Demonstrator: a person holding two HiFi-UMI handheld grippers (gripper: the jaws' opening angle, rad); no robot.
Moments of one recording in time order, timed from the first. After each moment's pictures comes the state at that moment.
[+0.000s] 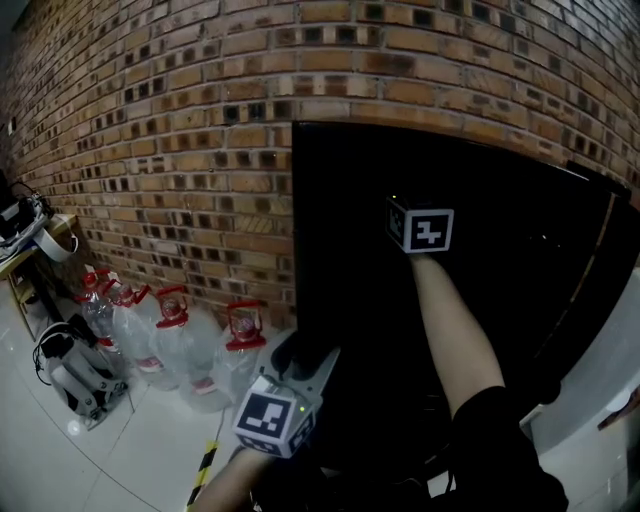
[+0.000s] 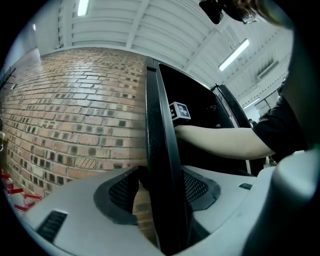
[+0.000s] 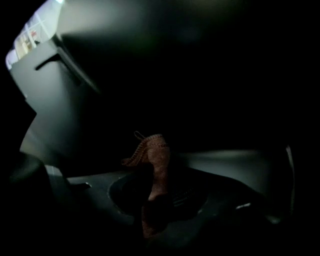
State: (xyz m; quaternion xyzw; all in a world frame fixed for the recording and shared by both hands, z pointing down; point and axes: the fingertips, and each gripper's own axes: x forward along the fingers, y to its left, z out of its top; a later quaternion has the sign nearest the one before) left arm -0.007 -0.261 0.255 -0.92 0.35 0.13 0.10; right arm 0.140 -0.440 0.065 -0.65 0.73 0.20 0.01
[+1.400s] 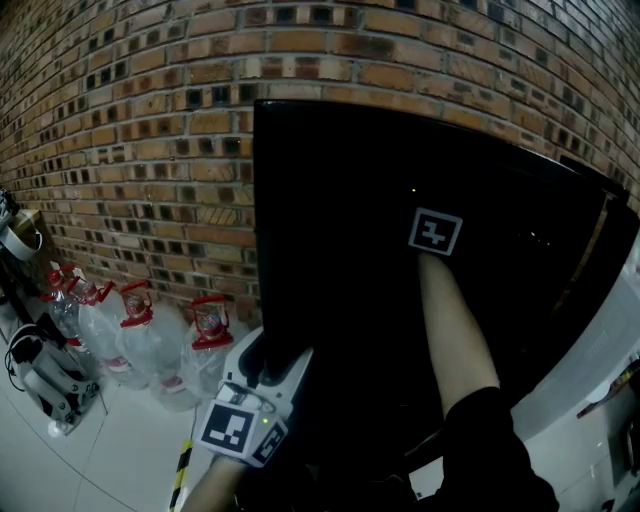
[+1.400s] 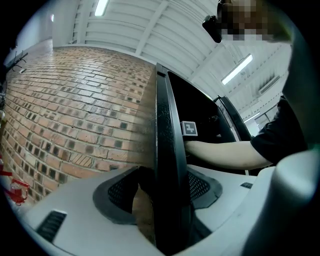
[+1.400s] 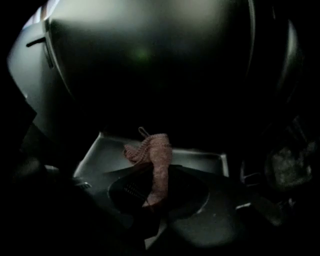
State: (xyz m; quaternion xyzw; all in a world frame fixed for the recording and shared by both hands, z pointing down) left arm -0.008 -0.265 0.252 -0.92 0.33 0.18 0.06; right arm 0.268 -0.416 0.058 -0.78 0.58 0.23 0.04
